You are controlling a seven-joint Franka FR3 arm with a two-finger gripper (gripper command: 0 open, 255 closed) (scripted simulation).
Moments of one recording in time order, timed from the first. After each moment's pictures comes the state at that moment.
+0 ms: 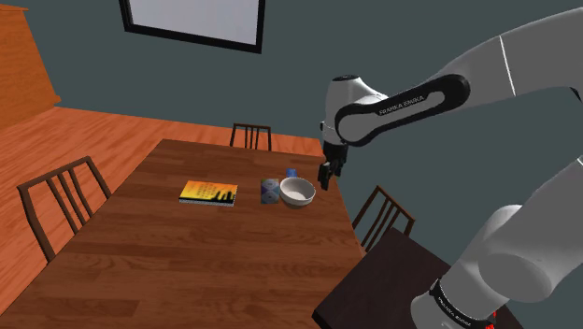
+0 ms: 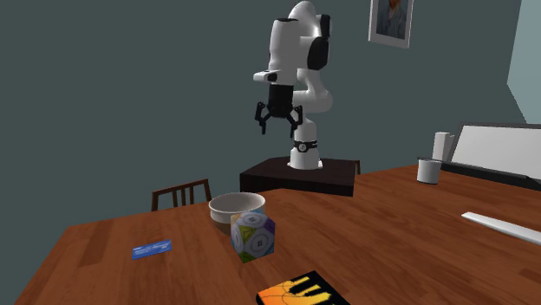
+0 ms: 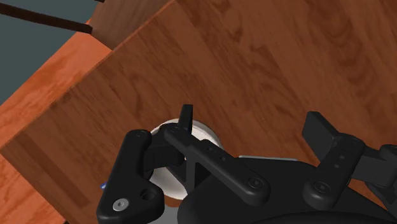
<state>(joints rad) 0.02 -0.15 0.05 -2.40 -0.12 2.15 -0.05</state>
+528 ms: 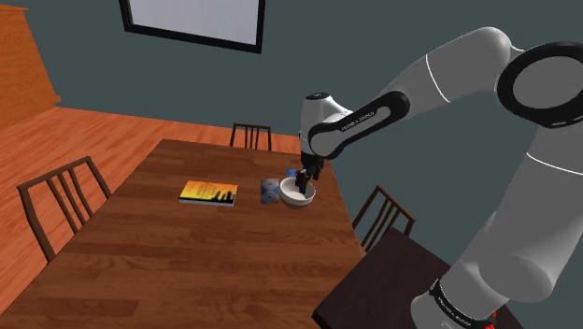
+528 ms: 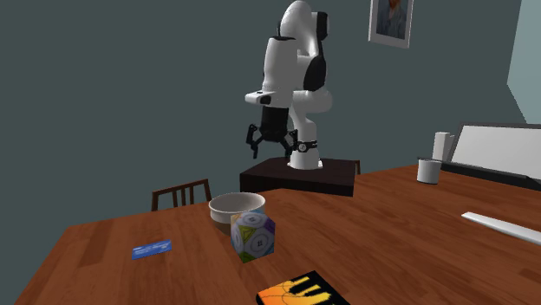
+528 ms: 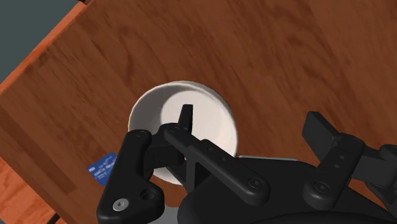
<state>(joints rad) 0.02 0.16 0.05 -2.22 -0.19 2.31 0.00</state>
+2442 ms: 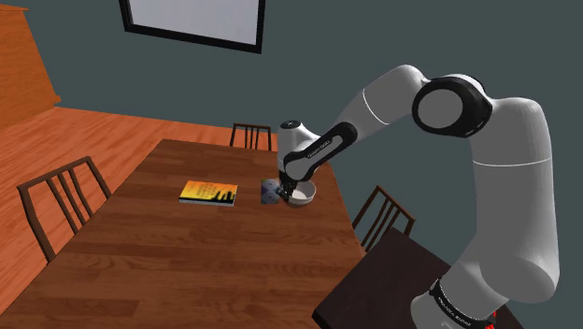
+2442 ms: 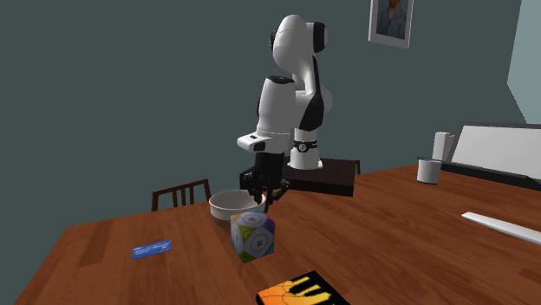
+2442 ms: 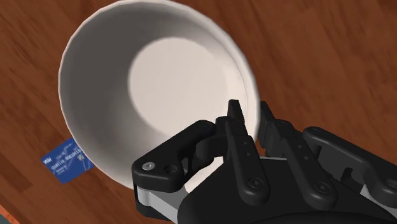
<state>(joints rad) 0.05 0.56 0.02 -1.96 -0.26 2.47 0.08</state>
